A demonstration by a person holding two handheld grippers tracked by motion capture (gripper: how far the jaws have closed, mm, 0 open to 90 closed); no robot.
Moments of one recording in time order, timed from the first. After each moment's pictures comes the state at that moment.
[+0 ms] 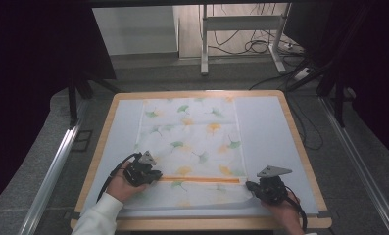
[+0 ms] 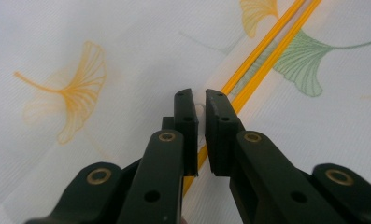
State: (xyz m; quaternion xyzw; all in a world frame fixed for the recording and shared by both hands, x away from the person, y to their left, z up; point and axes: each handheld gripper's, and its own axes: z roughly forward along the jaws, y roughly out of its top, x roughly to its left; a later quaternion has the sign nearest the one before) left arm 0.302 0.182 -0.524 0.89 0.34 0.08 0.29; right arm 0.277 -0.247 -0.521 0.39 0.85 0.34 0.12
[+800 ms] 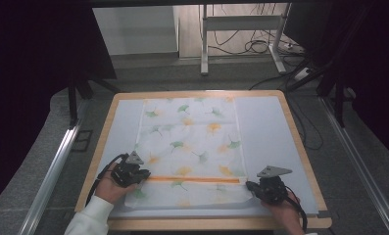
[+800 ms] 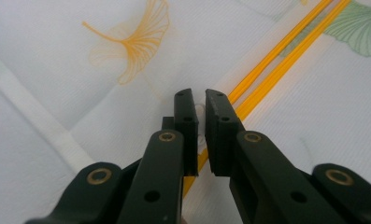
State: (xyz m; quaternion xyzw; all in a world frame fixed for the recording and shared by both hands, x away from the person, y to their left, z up) left arm 0.295 0.213 -0.524 0.88 0.38 0.10 0.28; right arm 0.277 -0.247 -0.521 0.39 0.85 0.34 0.12
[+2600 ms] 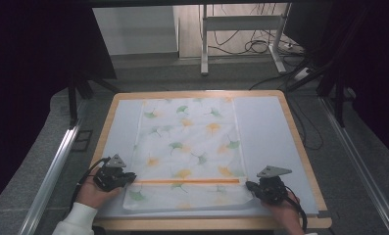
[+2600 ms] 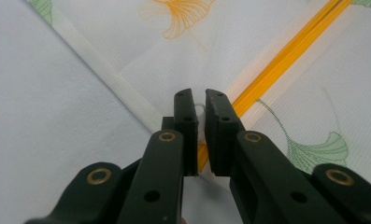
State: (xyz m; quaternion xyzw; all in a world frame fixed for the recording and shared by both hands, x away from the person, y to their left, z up) left arm 0.277 0.258 -0.524 0.86 0.40 0.10 0.30; right arm 0.276 -0.247 -0.521 0.39 0.85 0.34 0.12
